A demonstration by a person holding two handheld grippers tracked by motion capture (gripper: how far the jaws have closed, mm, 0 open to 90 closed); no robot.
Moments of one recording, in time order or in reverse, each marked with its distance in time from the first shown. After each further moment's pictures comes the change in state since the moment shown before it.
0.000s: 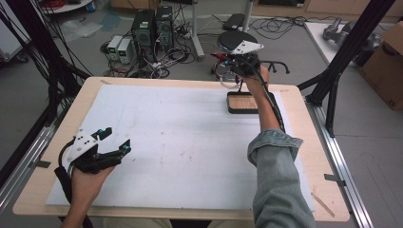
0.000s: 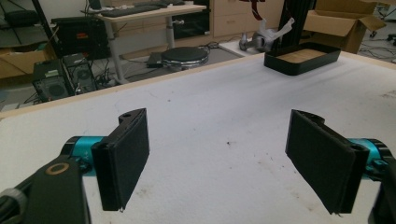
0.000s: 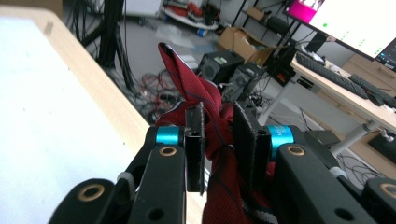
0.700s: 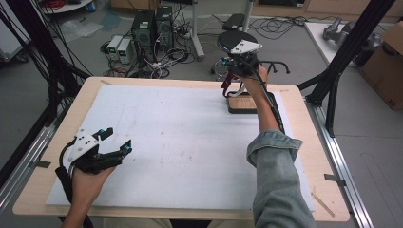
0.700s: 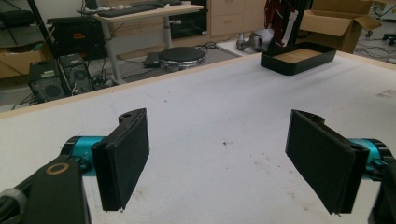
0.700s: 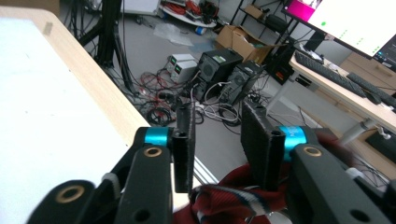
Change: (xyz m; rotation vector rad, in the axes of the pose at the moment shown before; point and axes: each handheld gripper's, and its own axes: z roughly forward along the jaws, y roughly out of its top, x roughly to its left) left arm -0.002 0.001 0.001 -0.001 -0.011 0.002; right arm 0.005 0.006 -0.003 -0.002 -0.009 0.015
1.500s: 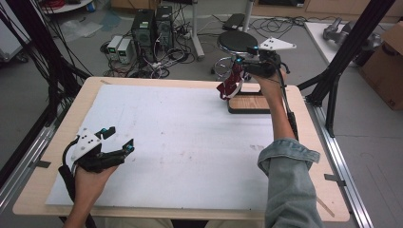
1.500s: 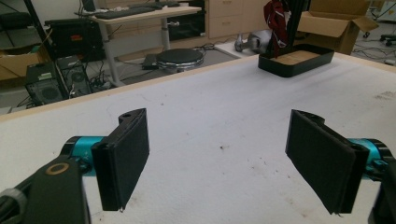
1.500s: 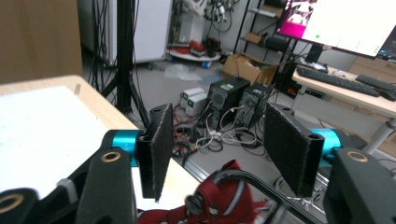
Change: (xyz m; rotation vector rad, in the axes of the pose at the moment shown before) left arm -0.003 0.001 0.005 -0.003 -0.008 0.001; right arm -0.028 -0.009 -0.061 -0.158 0.037 0.210
